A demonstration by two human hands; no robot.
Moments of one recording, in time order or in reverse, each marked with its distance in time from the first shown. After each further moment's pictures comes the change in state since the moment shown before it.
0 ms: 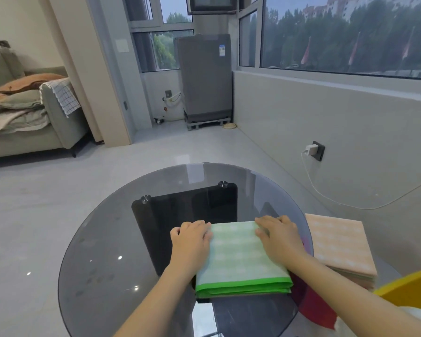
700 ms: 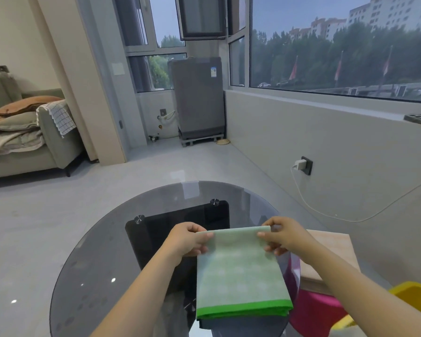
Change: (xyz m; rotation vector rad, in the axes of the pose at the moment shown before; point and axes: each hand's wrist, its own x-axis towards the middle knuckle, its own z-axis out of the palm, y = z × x) left_hand 0.022 0.029 -0.065 -0.834 -0.233 -0.323; right_hand 0.004 0.011 -0.076 0.826 -0.191 0.230
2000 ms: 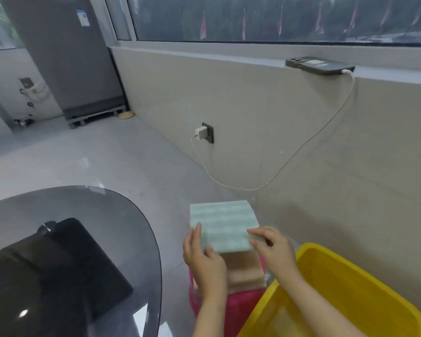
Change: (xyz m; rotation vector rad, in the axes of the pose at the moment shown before) left_hand 0.092 -0.011 0.389 -0.139 0.291 0.259; right_hand 0.042 0.234 -0.173 -0.045 0.637 -0.097
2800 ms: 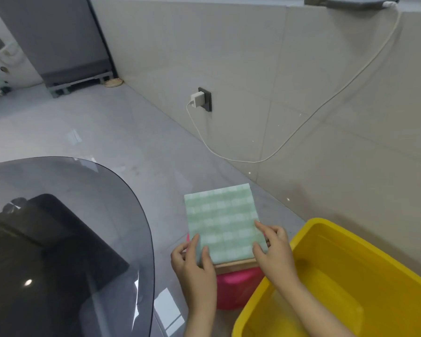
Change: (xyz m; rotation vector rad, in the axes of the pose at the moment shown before) left_hand -0.011 -0.083 -0.014 0.140 -0.038 0.011; right_hand -0.027 0.053 0.040 -0.251 -0.023 0.153
